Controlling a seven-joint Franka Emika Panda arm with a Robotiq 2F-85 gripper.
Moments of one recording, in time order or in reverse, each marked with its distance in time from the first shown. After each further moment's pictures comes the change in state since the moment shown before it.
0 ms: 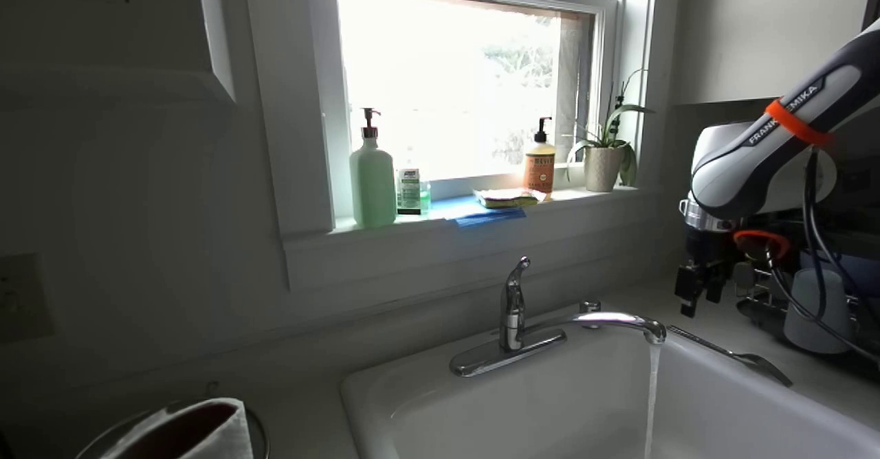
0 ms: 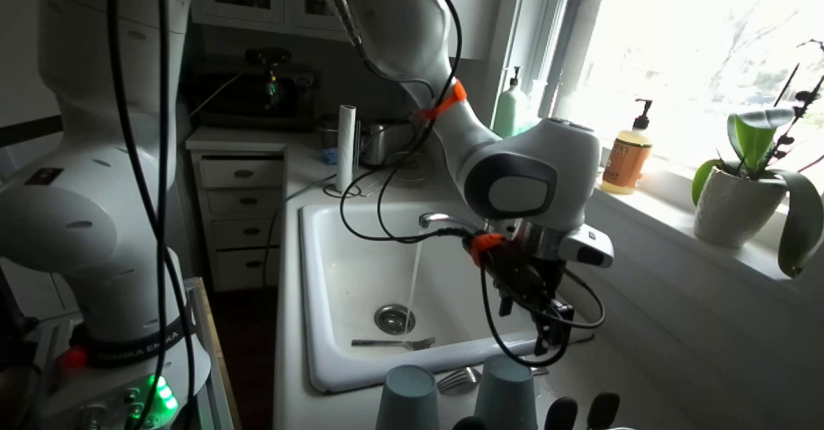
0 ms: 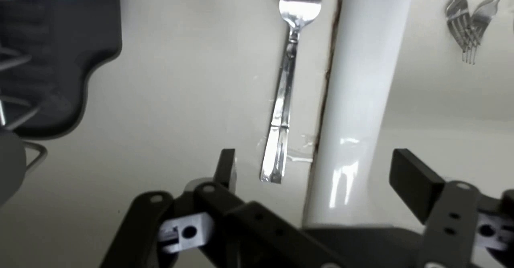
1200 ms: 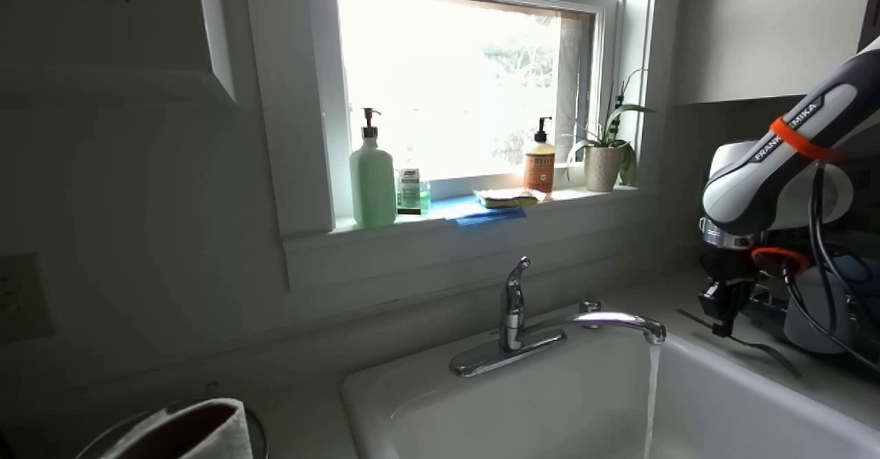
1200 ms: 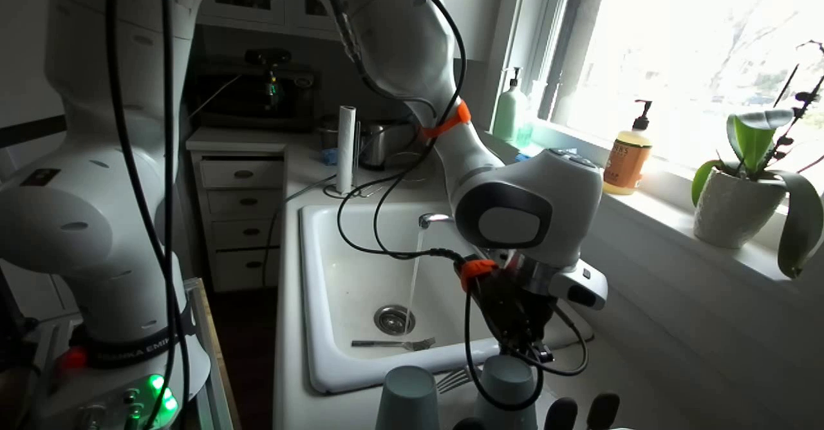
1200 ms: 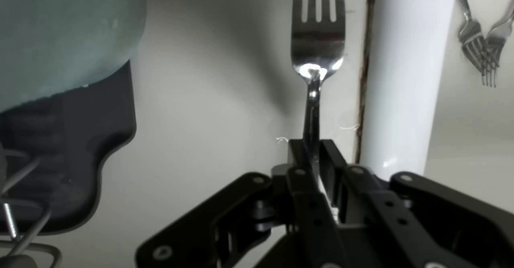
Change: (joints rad) arm -0.027 0.044 -0.025 -0.033 0.045 0.007 0.002
